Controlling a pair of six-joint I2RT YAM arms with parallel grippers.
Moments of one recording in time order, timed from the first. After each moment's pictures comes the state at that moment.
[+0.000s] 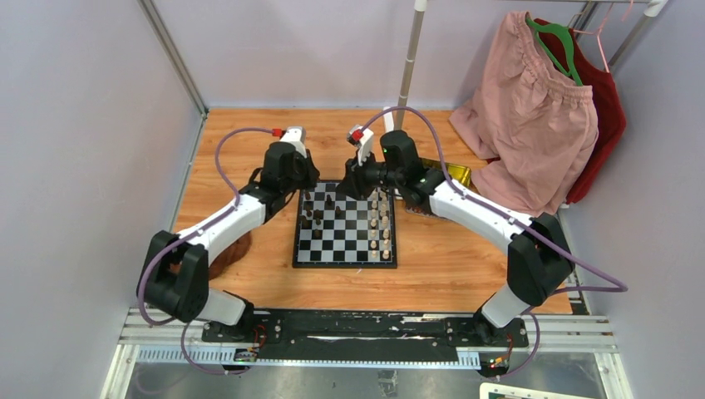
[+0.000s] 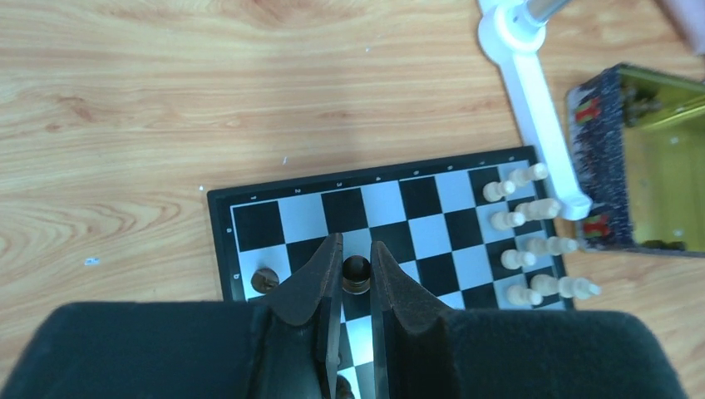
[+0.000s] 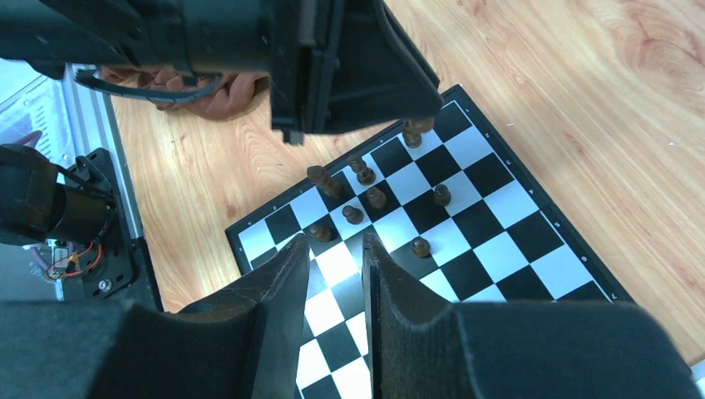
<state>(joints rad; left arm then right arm) -0.39 1.38 0.88 0.06 -0.01 -0.35 0.71 1.57 1.21 -0.04 -0.48 0.08</state>
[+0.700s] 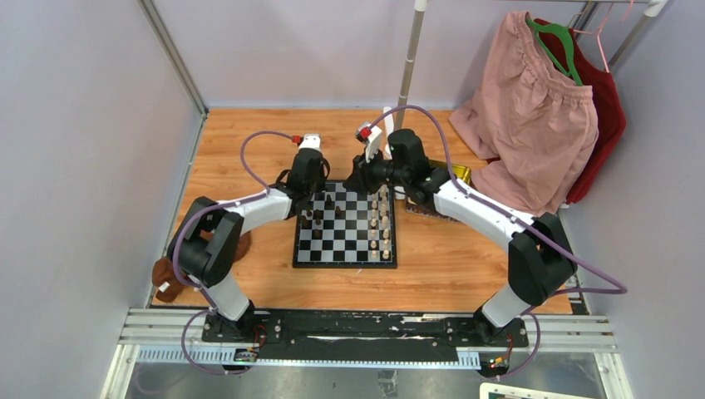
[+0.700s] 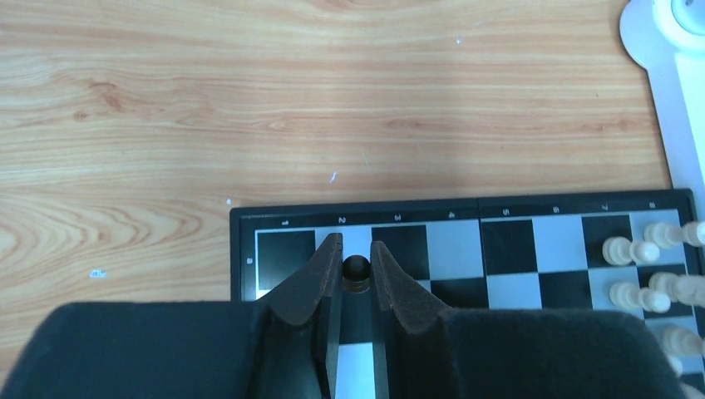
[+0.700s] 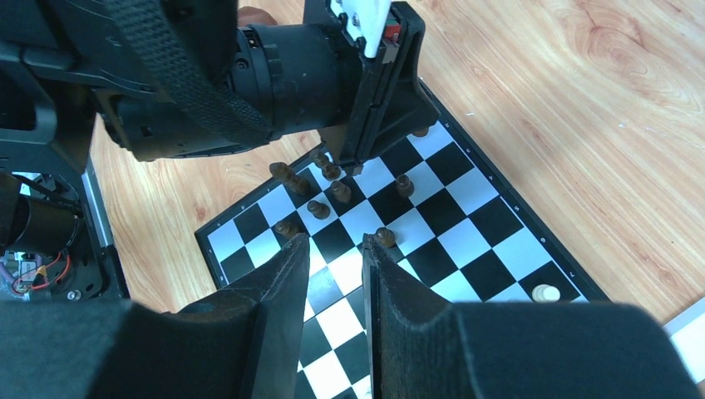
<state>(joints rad) -0.49 1.66 0.91 0.19 -0.31 -0.31 0.66 1.57 1.18 -0.02 -0.46 0.06</state>
